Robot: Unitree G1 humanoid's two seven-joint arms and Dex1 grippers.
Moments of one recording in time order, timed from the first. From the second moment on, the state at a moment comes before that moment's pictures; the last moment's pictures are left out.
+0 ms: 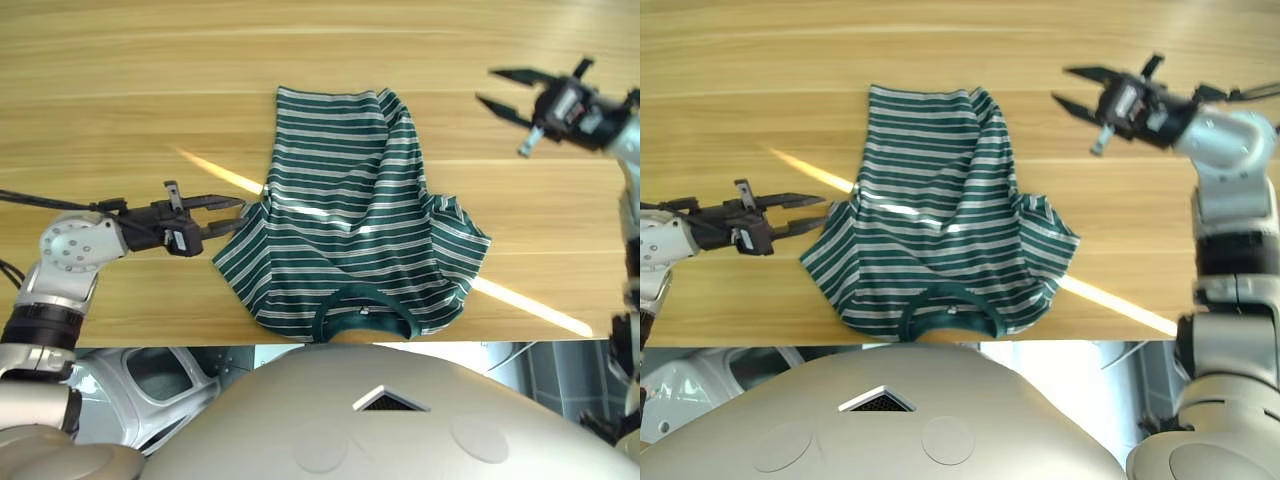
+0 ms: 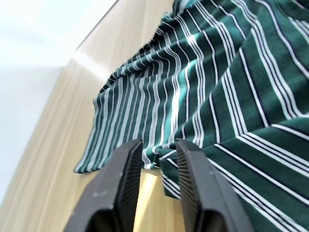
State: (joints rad) left arm 0.00 0.88 -0.23 0.30 -0.01 -0.87 -0.93; right arm -0.50 -0.73 0.15 0.52 -0.04 -0.47 0.75
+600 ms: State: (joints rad) left arm -0.04 0.89 -0.35 0.42 0.21 -0.91 -0.93; right arm -0.87 -0.39 0.41 1.21 -0.50 -0.45 0.32
